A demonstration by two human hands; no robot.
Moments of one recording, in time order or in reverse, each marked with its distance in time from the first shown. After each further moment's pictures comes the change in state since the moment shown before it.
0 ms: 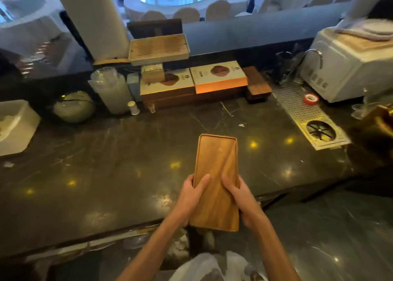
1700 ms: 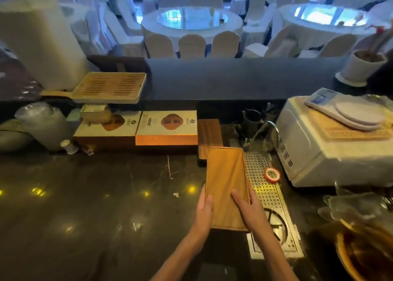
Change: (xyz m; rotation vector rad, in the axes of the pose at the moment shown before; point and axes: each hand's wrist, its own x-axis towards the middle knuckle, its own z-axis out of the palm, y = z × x) left_hand 0.235 0.204 0.345 -0.282 0.060 0.096; right_hand 0.225 -0.237 -0.348 -0.331 0.063 -0.274
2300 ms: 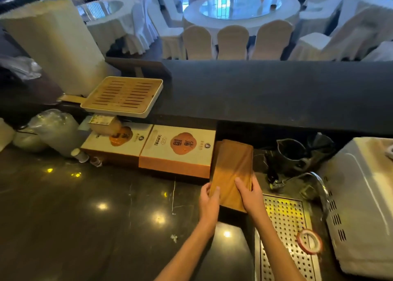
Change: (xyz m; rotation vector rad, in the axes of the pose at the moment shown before) left_hand 0.229 0.035 0.005 -0.066 0.468 -0.081; right_hand 0.272 -0.011 0.028 0.022 -0.126 0.014
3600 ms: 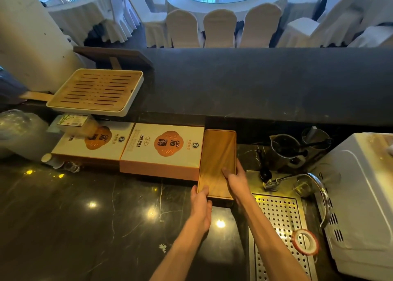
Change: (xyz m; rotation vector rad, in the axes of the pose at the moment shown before) left_hand 0.066 -0.024 0.016 -0.482 0.011 -0.357; right_hand 0.073 0.003 0.022 0.064 -0.001 0.174
